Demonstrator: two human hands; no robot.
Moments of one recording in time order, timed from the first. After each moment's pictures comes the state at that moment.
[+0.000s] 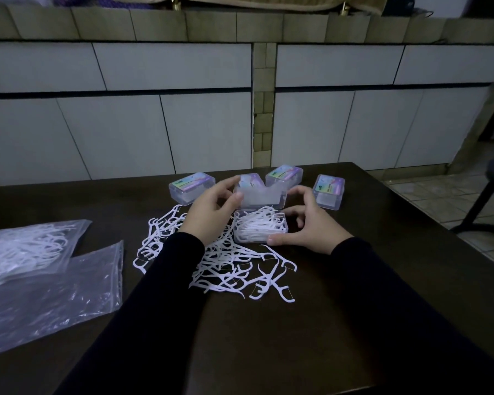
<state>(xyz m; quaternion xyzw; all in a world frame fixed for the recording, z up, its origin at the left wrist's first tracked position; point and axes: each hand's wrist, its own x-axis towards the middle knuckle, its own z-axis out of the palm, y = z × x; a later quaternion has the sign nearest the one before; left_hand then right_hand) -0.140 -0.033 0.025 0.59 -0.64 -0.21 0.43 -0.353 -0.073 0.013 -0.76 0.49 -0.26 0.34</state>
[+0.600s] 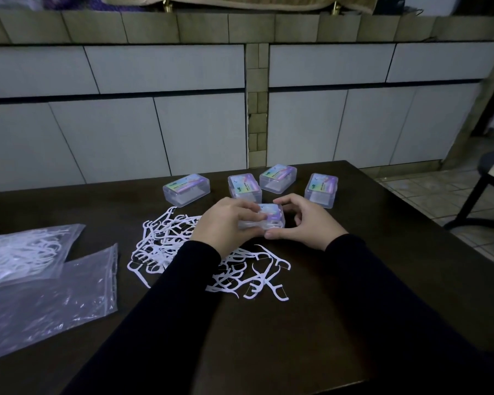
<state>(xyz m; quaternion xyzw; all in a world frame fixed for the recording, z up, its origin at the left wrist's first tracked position) -0.166 -0.030 0.018 0.56 -0.79 0.00 0.26 -0.357 -0.078 0.010 -0.77 0.49 -0.27 0.31</state>
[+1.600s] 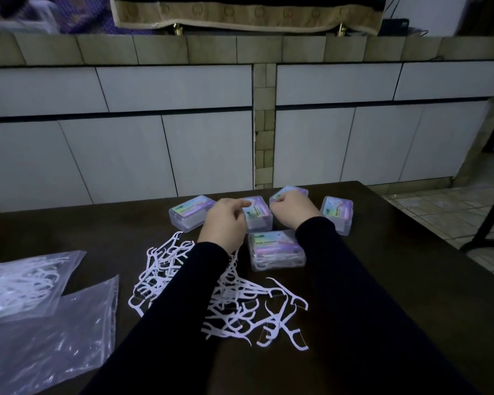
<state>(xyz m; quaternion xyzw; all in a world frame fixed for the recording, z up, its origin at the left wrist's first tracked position) -0.155 -0.080 0.034 0.66 -0.62 -0.16 0.40 -0.289 -0.141 0.050 -0.71 0.63 -0.19 0.25</state>
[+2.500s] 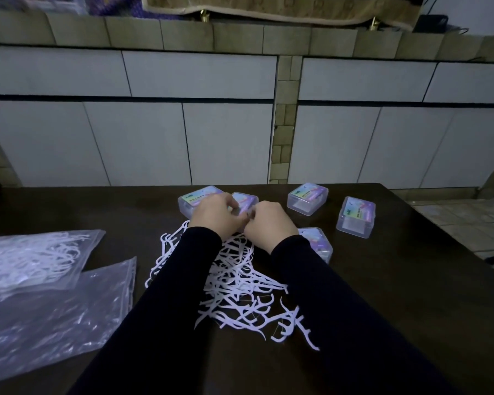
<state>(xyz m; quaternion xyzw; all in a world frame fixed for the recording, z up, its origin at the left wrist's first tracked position) -0.114 -0.074 0.035 0.75 -0.58 -0.09 0.30 -0.227 -0.096 0.038 -0.79 0.55 -0.18 0.20</state>
